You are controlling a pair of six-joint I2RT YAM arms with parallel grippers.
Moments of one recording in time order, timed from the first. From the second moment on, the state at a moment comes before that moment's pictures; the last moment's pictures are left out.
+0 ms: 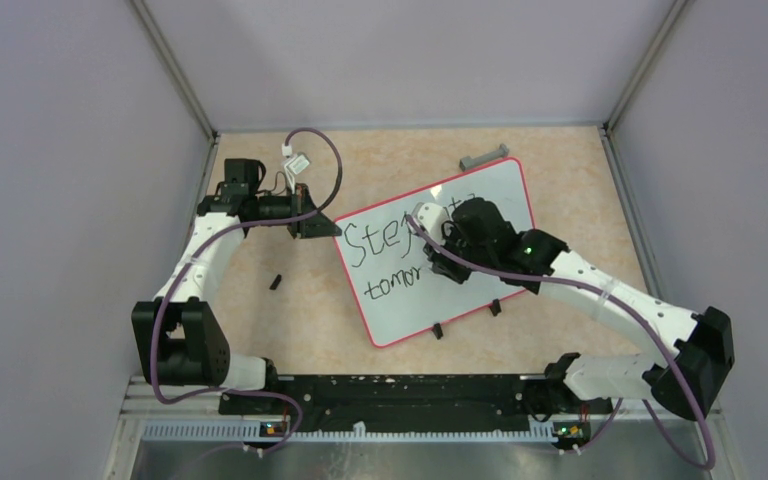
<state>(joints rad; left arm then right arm) -0.01 1.40 1.13 -0.66 1.19 0.14 0.84 1.22 1.07 -0.60 -0.10 -0.23</state>
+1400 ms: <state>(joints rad) -0.01 1.40 1.13 -0.66 1.19 0.14 0.83 1.19 1.05 -0.60 -0.07 -0.26</state>
